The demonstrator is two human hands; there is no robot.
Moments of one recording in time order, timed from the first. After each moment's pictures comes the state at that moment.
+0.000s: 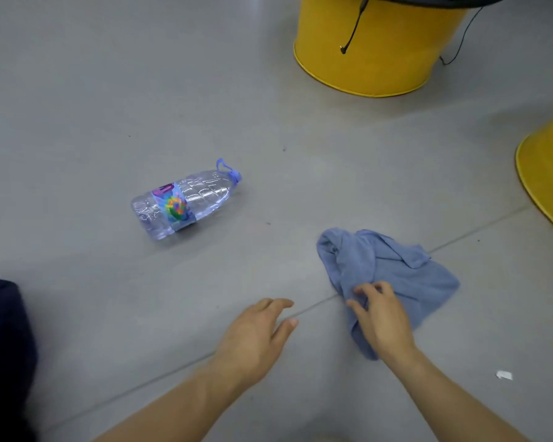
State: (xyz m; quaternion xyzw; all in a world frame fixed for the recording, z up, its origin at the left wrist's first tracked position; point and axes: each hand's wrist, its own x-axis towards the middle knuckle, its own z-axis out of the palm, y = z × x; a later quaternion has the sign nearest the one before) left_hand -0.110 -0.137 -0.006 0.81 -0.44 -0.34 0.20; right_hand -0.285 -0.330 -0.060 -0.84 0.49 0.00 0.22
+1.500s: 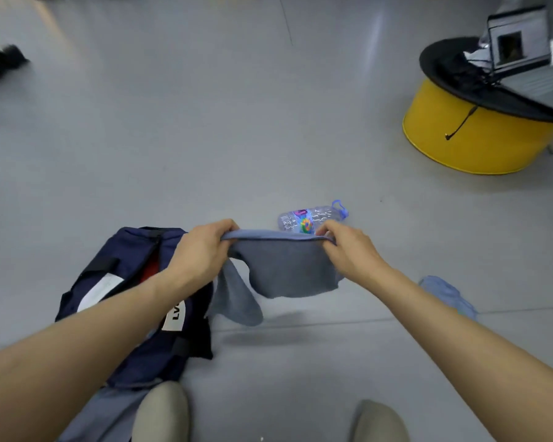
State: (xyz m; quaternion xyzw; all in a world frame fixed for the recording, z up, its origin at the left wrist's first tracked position) left_hand 0.023 0.096 0.255 0.93 -0.25 -0.11 0.25; right_hand -0.094 -0.158 0.230 -0.92 0.22 0.03 0.32
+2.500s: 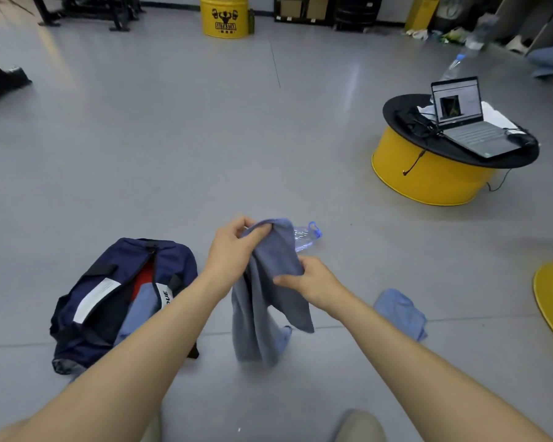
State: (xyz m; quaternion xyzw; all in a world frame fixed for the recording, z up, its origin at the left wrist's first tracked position) left_hand -0.068 0.053 0.336 0.75 -0.13 -0.16 0.63; right_hand -0.165 -0.098 0.310 -0.79 0.18 0.06 0.58
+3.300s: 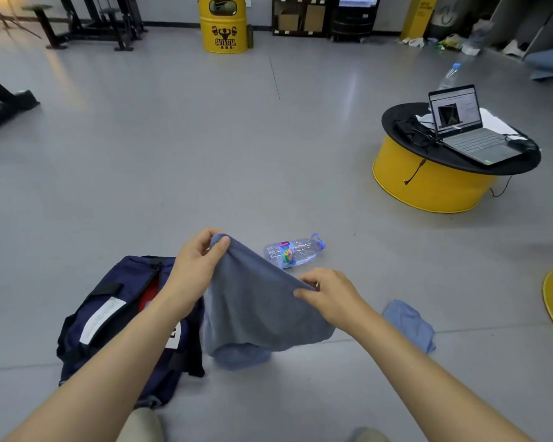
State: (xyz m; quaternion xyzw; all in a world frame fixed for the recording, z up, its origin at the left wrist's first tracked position) left_hand -0.043 0.104 0.350 0.76 -0.15 -0.14 0.62; right_hand -0.173 -0.118 0.318 -0.92 0.16 0.03 0.36
